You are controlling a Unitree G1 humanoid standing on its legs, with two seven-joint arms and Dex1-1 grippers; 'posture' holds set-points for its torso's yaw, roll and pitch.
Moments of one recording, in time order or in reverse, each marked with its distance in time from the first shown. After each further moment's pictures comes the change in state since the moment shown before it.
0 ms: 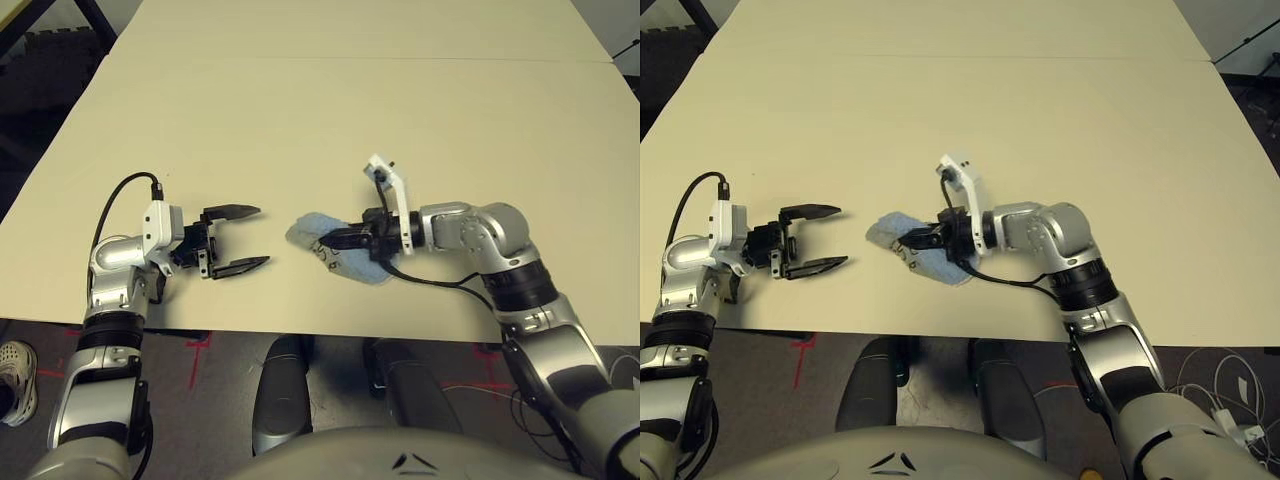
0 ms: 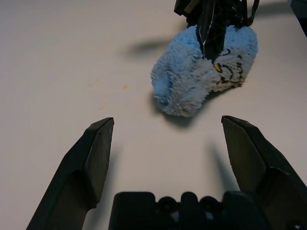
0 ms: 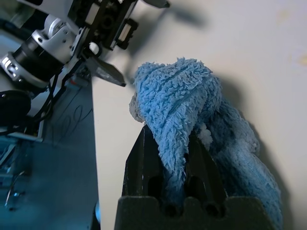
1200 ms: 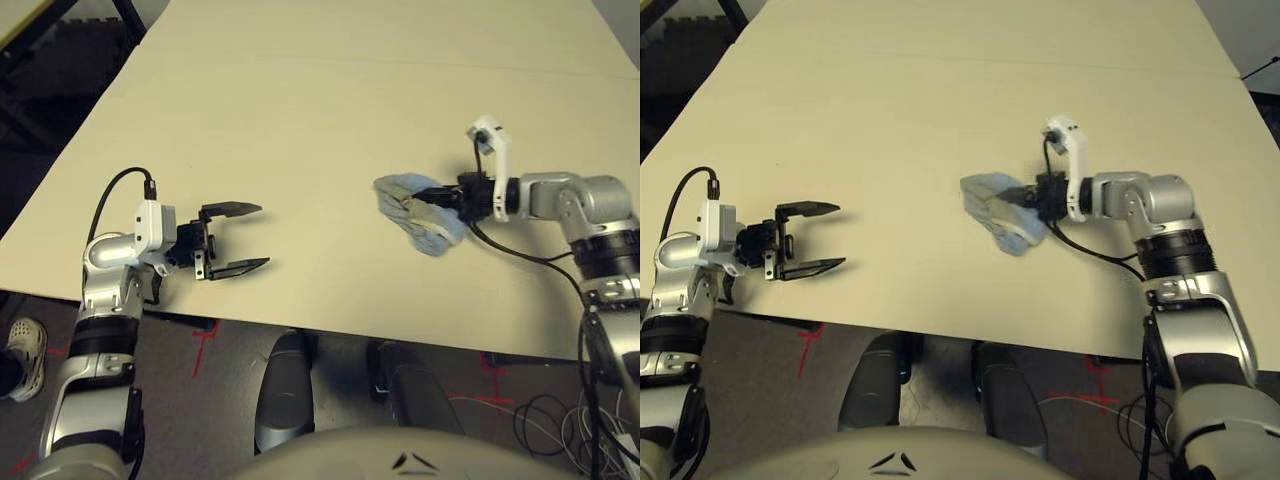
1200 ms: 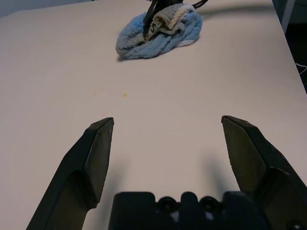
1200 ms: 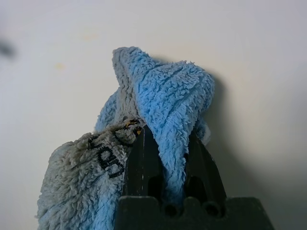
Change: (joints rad) left arm 0.027 -0.007 -0.006 -0.117 -0.045 0.043 0.000; right arm -0.085 -0.469 -0.188 0.366 -0.119 -0.212 0.094
